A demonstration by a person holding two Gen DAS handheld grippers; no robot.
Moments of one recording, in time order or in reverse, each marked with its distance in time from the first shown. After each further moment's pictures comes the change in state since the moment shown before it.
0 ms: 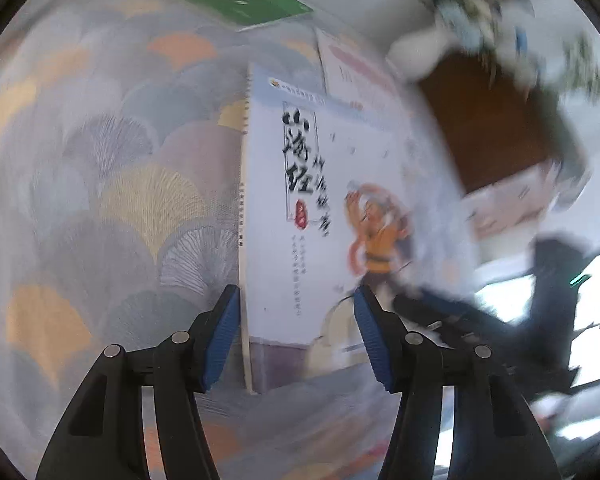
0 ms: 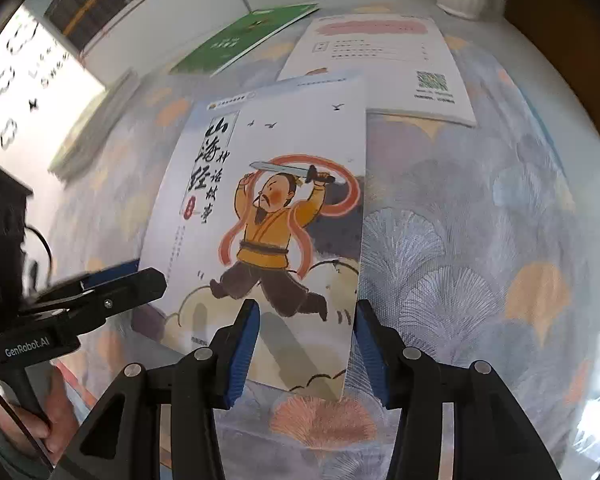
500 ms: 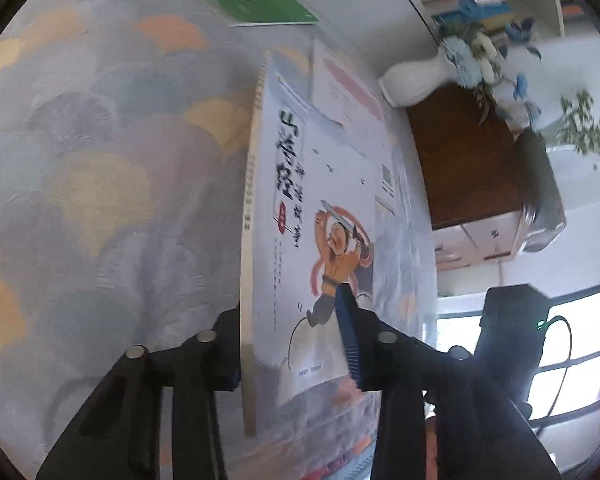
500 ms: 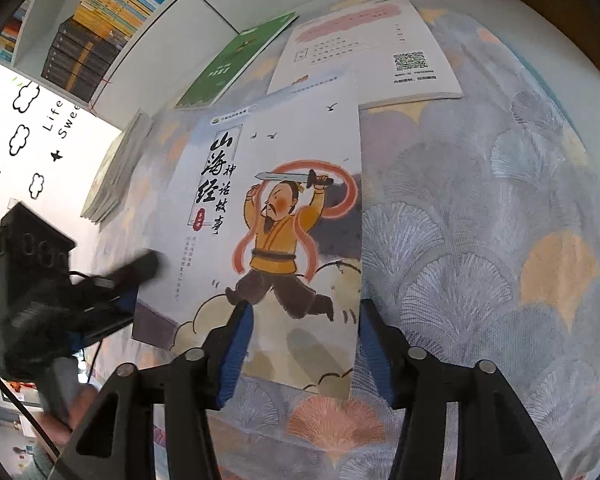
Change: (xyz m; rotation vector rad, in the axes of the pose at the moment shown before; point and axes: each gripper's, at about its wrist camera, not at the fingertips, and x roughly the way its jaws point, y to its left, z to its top) left arm 0.022 -0.019 0.000 -0.068 -0.030 -0.053; right arm -0.009 -0.028 -0.010 0.134 -0.028 0.178
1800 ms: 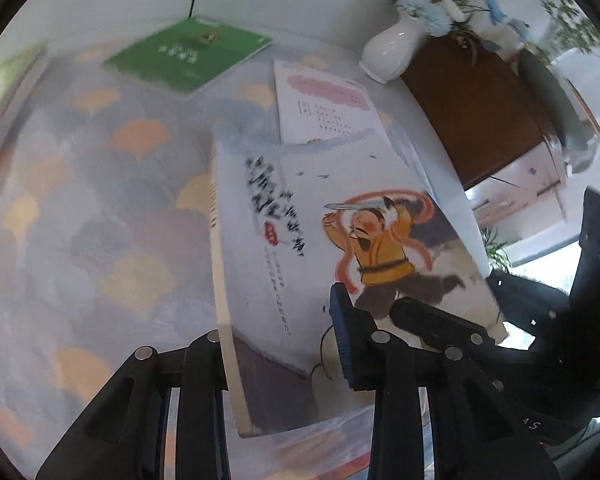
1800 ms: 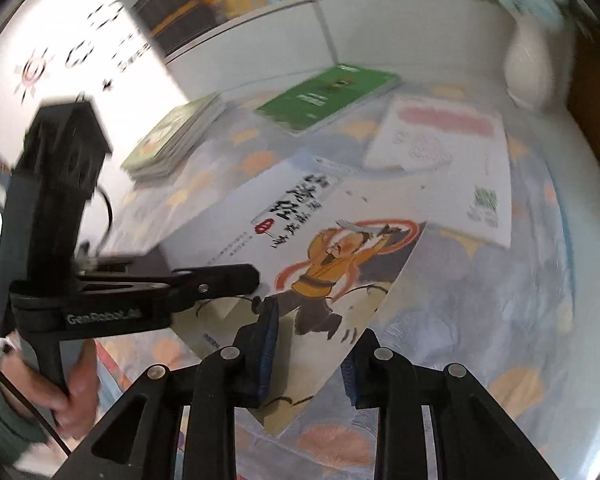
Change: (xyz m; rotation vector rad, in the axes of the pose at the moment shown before) left arm -0.031 -0.062 0.026 0.298 0.023 0.241; right arm -0.041 0.070 0.015 -0.419 -0.072 -0.049
